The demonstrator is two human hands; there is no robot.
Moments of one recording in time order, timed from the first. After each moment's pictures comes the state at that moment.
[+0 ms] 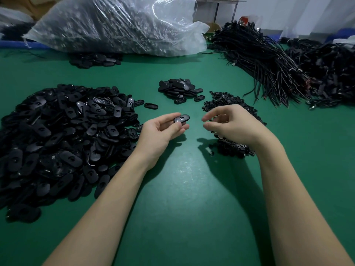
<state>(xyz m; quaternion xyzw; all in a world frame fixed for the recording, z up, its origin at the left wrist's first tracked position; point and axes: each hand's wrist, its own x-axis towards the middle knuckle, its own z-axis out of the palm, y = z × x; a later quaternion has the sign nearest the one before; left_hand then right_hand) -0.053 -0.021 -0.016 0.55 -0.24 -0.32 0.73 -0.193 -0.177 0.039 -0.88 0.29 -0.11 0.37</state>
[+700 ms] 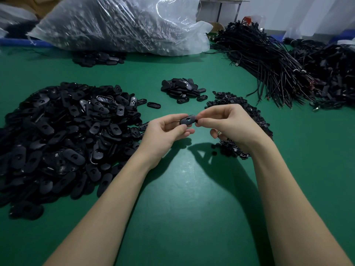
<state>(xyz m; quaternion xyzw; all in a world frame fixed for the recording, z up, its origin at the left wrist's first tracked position) -0.055 -0.019 -0.015 0.56 -0.29 -0.33 0.71 -0.182 -0.162 0.036 -0.78 0.26 -0.16 0.54</state>
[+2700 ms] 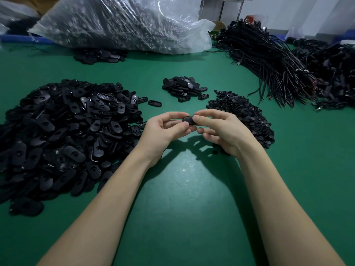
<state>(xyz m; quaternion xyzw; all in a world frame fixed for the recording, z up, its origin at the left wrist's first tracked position) -0.052 -0.016 -0.015 0.51 -0.27 -0.36 0.74 -0.168 -0.148 0.022 -0.61 0.32 -0.17 0.70</state>
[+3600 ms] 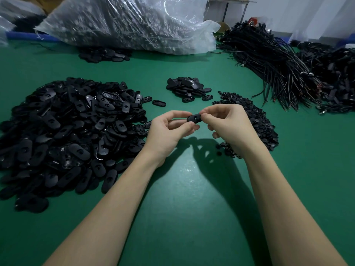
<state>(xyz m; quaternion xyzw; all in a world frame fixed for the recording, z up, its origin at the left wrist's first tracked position) -0.056 -0.020 -0.016 0.54 -0.26 -0.31 0.74 -0.164 -0.144 0.028 -0.78 0.32 -0.24 0.48</state>
